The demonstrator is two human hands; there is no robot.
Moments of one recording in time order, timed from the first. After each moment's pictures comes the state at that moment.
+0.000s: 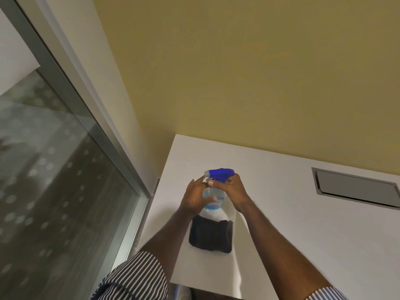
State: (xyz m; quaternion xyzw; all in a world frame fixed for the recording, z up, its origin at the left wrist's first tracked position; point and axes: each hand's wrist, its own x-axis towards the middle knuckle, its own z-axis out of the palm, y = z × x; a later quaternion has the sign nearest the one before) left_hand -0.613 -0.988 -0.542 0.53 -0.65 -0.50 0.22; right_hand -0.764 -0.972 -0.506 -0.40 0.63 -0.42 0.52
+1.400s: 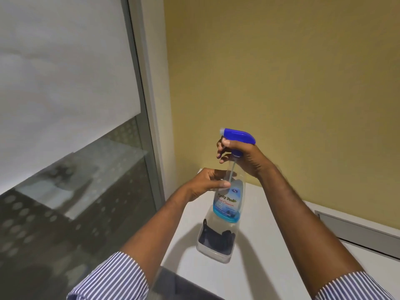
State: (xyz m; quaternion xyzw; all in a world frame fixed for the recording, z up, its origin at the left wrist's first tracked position) left_hand -0.576 -0.881 -0.298 0.39 -0.63 -0.60 0.29; right_hand -0.742 -0.884 -0.205 -0.60 0.31 -0.45 0.59
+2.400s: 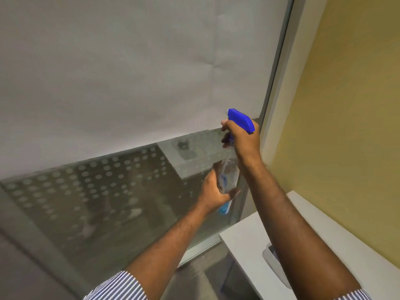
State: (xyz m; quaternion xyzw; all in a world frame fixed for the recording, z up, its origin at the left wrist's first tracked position) left_hand -0.435 -0.663 -0.293 0.63 -0.50 -0.18 0.57; right_hand -0.506 -0.717 -0.137 -0.61 0.23 -0.51 0.56
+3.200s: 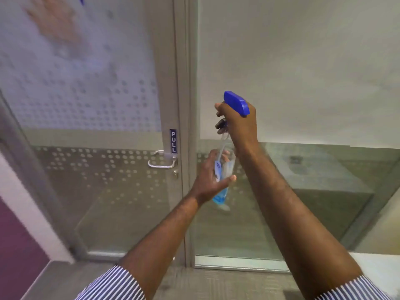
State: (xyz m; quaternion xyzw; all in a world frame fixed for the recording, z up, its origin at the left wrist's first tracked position) left_hand -0.345 -0.206 -0.224 0.70 -0.39 0.06 0.59; right_hand -0.389 -0.291 -0.073 -0.67 0.00 -0.36 0.65
